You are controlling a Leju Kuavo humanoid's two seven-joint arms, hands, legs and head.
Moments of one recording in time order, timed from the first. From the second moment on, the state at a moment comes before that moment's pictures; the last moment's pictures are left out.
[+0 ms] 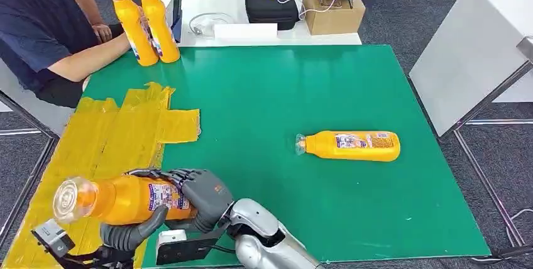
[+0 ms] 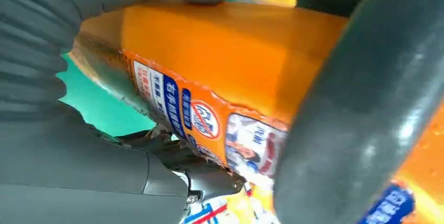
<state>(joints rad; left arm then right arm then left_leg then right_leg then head) 0.30 -0.27 0.06 -1.66 0.07 -0.39 -0.53 -0.36 0.31 0.93 -0.87 0.78 -0.21 -0.31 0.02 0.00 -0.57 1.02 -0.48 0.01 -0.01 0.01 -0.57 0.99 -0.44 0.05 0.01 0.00</state>
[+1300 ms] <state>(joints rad) 0.16 -0.18 0.05 -1.24 -1.51 0.56 -0.25 -0.32 -0.14 0.50 -1.28 0.70 -0.06 -0.17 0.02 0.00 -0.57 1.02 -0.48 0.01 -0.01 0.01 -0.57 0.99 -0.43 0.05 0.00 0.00</state>
